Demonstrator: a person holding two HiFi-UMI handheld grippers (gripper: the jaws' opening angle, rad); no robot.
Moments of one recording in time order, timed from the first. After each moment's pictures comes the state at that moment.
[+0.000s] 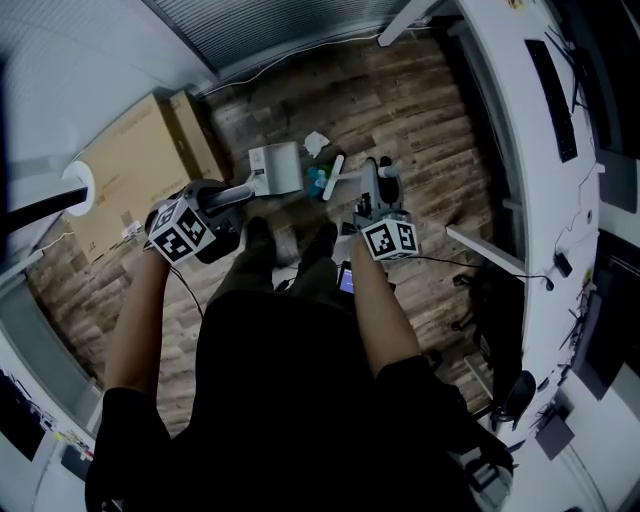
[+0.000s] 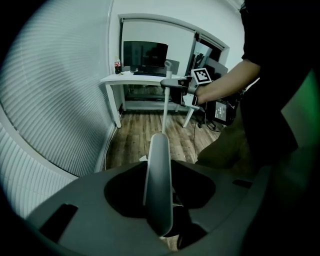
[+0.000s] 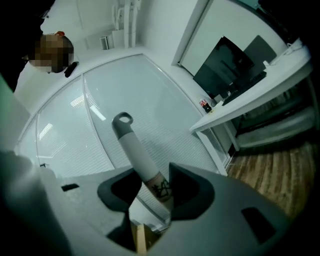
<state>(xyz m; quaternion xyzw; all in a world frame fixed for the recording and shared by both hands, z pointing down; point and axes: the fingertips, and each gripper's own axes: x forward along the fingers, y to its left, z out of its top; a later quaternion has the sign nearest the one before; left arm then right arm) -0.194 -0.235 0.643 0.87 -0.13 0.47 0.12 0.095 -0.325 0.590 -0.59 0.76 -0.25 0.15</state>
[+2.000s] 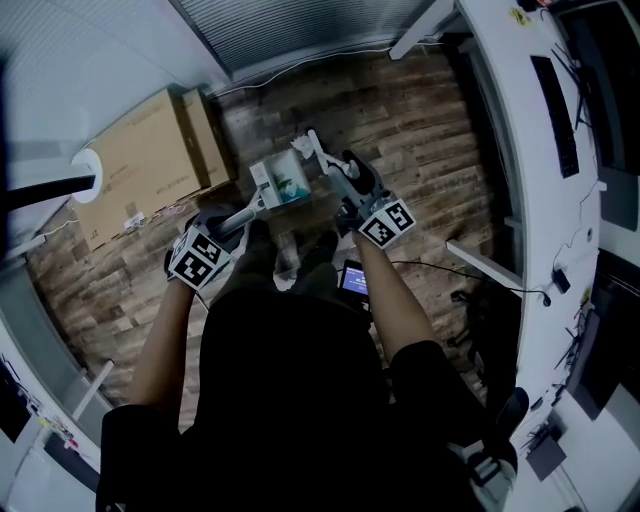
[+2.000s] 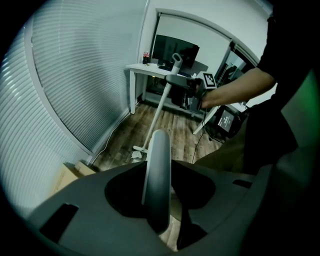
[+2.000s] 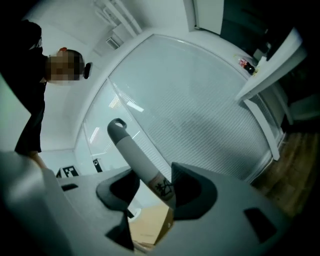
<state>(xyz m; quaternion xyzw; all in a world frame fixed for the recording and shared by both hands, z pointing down) -0.185 -0.162 0.652 0.81 -0.25 0.46 0.26 0.011 -0.318 0.587 -0.32 0.89 -0.28 0.13</state>
